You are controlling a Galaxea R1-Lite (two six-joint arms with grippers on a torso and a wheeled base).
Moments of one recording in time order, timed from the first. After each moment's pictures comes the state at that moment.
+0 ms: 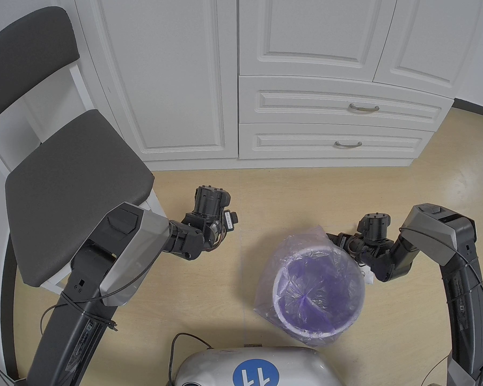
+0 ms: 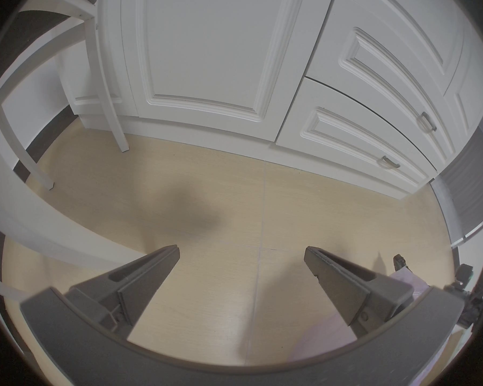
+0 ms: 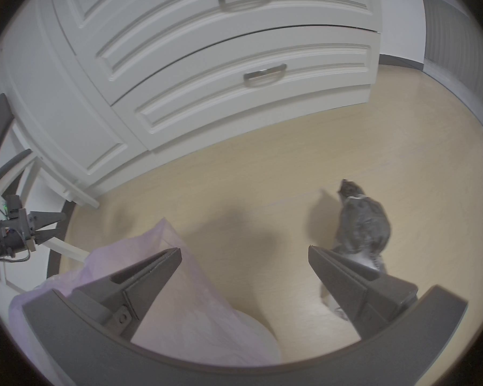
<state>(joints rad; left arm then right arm) -0.46 2.75 -1.93 -0.31 0.33 -0.45 0.14 2.66 -1.26 -0.98 -0.02 0.32</state>
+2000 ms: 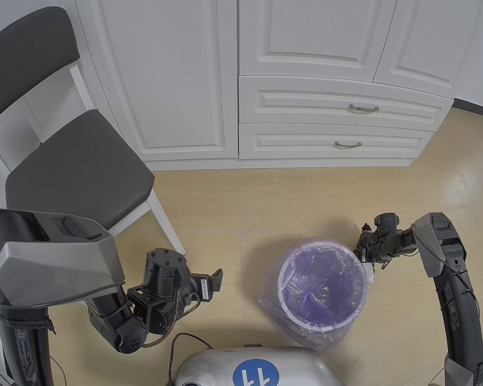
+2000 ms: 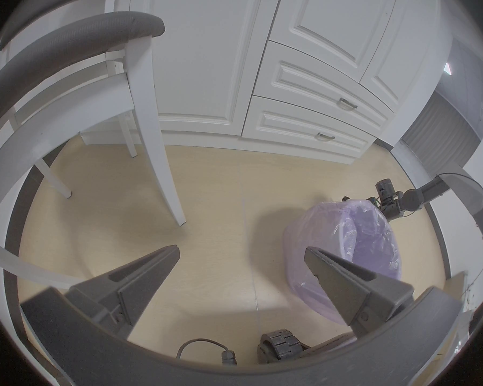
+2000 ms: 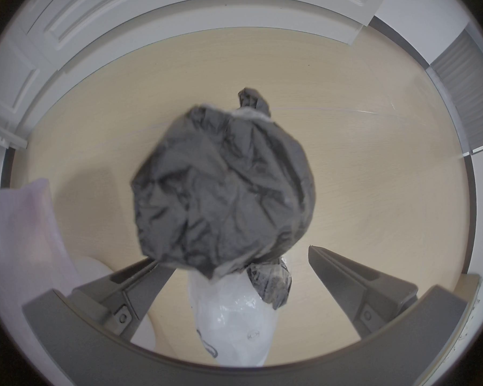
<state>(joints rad) -0.59 2.25 -0.57 -1.20 0.29 -0.33 -0.07 2.95 -2.00 -0.05 -0.05 0.03</state>
